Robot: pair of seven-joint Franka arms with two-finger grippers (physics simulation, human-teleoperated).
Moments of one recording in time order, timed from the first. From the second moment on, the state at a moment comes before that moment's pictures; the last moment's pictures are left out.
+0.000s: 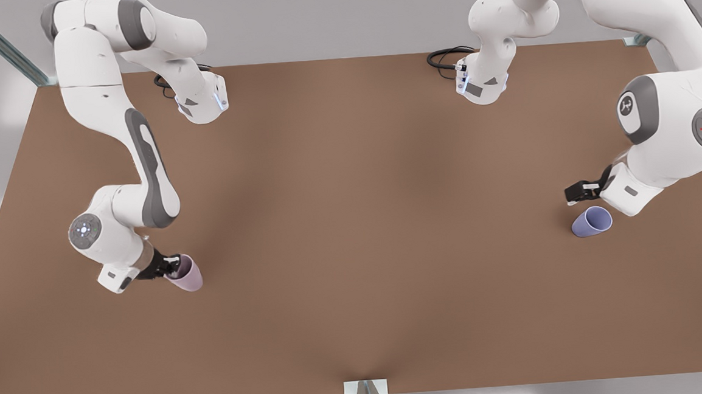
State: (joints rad) left arm -0.13 0.26 0.16 -1.43 -0.02 1.60 0.01; right arm 0.09 0.45 -0.04 -1.77 0.14 2.30 -0.31
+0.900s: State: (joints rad) left arm 0.12 0.58 0.30 -1.61 -0.13 2.01 0.47; right arm 0.82 1.10 -0.09 -0.82 0.15 1.98 0.73
